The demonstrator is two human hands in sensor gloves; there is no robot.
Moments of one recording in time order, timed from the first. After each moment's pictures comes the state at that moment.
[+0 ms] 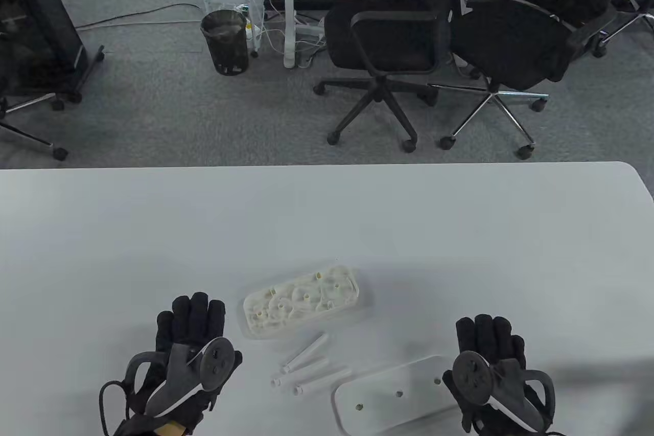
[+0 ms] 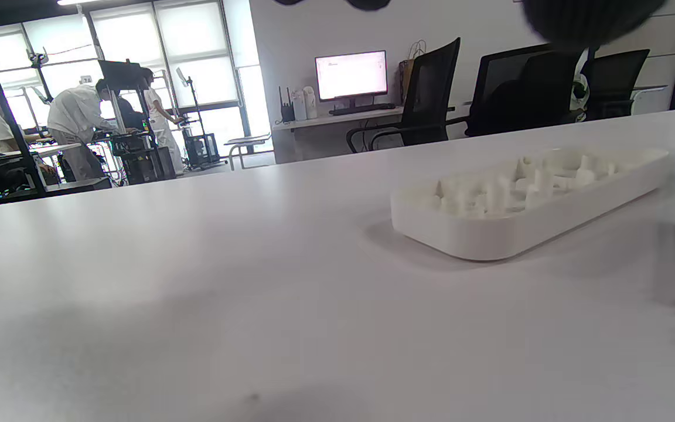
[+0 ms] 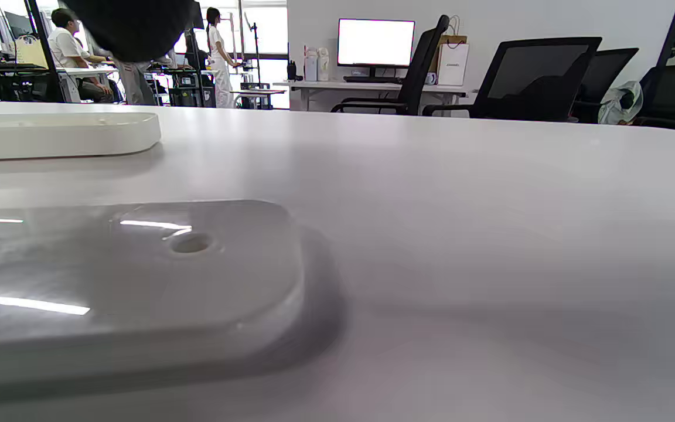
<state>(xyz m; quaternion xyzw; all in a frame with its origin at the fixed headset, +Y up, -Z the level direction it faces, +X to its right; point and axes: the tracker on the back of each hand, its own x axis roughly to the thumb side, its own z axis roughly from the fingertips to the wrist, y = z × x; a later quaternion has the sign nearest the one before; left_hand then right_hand) -0.220 -0.684 -0.238 0.00 -0.04 -0.05 1.00 0.219 -0.694 -0.213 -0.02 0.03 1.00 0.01</state>
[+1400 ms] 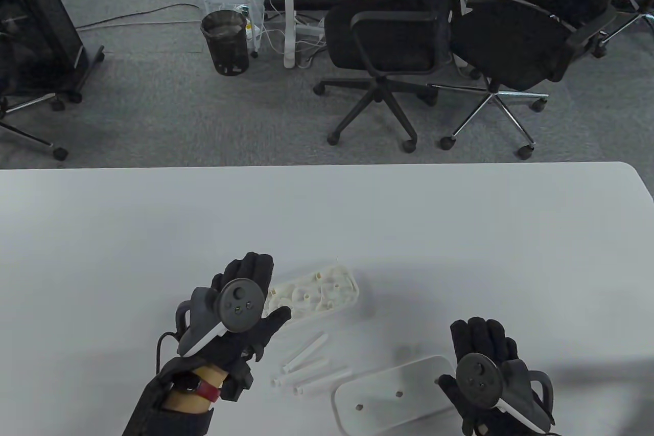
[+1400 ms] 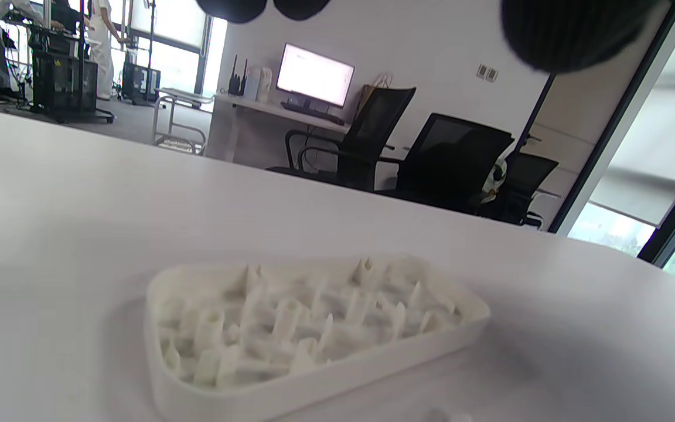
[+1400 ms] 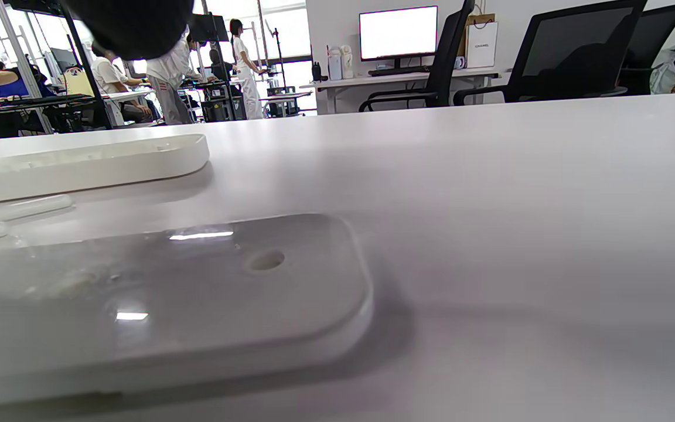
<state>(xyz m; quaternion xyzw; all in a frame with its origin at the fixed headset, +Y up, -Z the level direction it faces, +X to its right) -0.164 -0.651 -0.304 -0.04 -0.10 0.14 0.99 0.221 -0.693 -0.210 0.02 0.04 1.00 0.06</state>
